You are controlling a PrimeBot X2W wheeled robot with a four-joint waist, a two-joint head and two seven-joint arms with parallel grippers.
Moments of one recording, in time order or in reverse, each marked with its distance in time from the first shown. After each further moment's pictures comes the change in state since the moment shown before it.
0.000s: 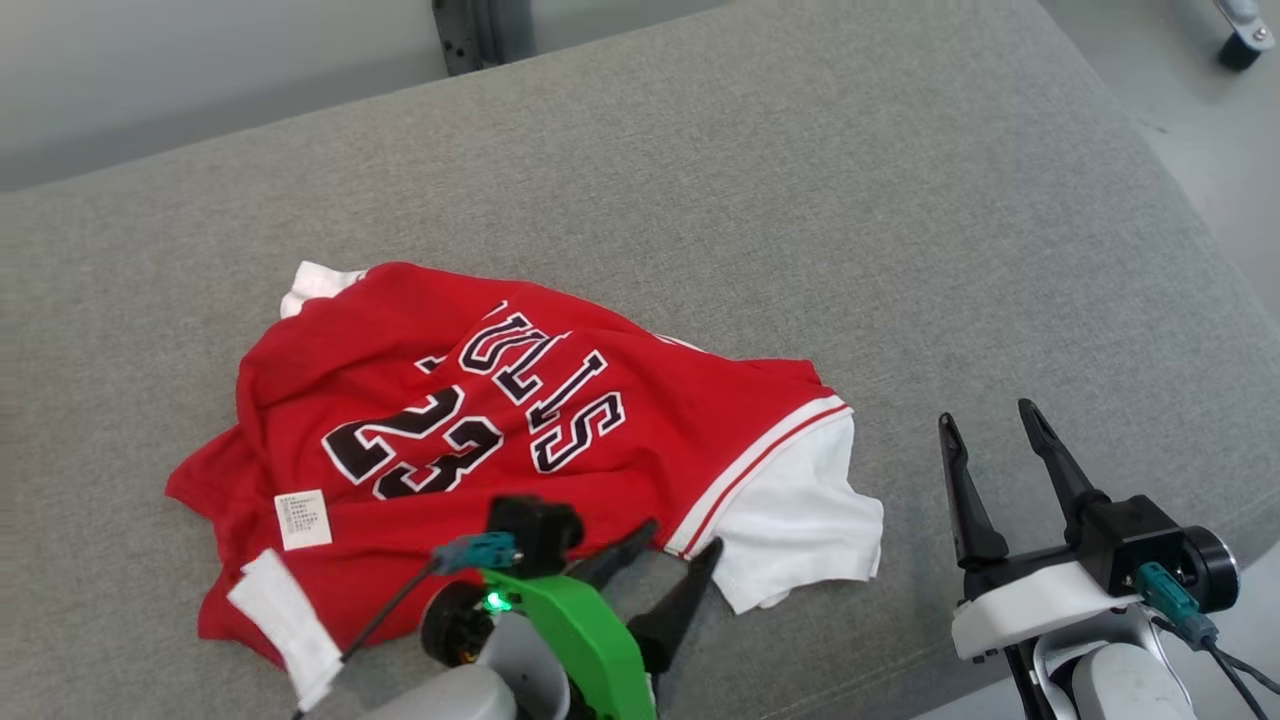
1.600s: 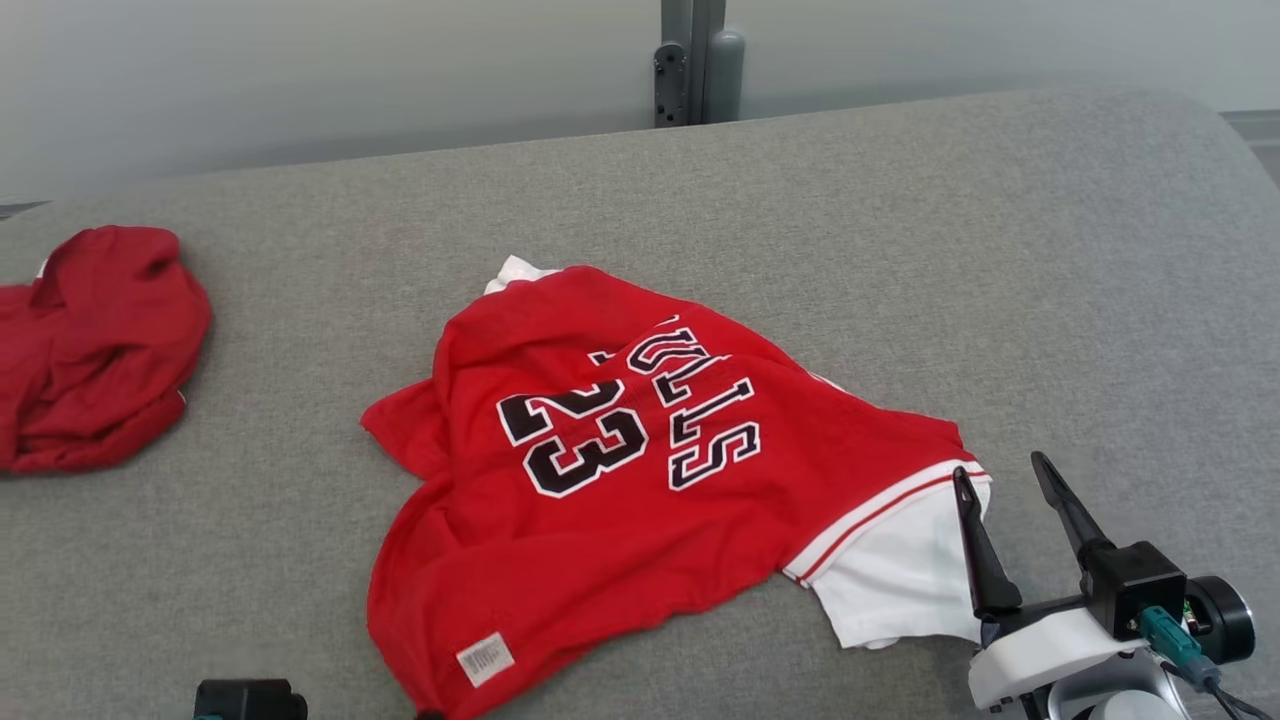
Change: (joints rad) left arm 0.384 0.533 0.167 -0.343 -0.192 0.048 -0.067; right arm 0.078 -0.010 -0.013 0.005 -0.030 0.000 0.000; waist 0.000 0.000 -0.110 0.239
